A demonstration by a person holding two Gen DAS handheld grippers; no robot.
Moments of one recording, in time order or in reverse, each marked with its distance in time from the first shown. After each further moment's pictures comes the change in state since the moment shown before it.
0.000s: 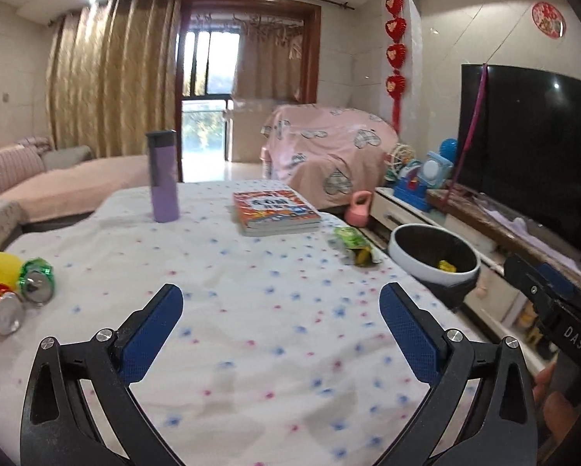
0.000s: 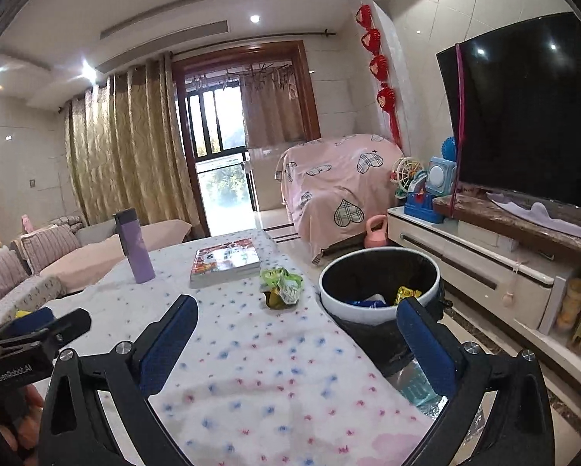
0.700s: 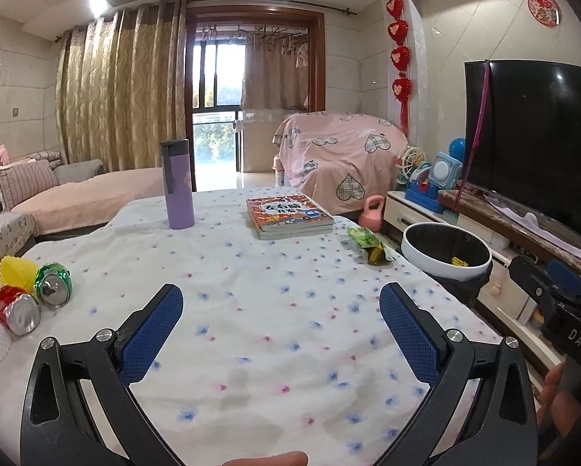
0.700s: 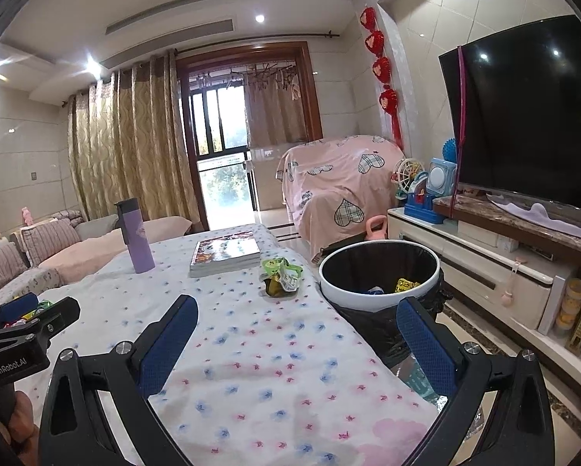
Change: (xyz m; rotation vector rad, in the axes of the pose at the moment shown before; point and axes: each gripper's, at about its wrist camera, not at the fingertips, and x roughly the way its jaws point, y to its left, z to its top) left arm -0.014 0.002 -0.011 0.025 -0.035 0.039; right arm -0.008 0.003 -0.018 -0.023 -0.010 0.001
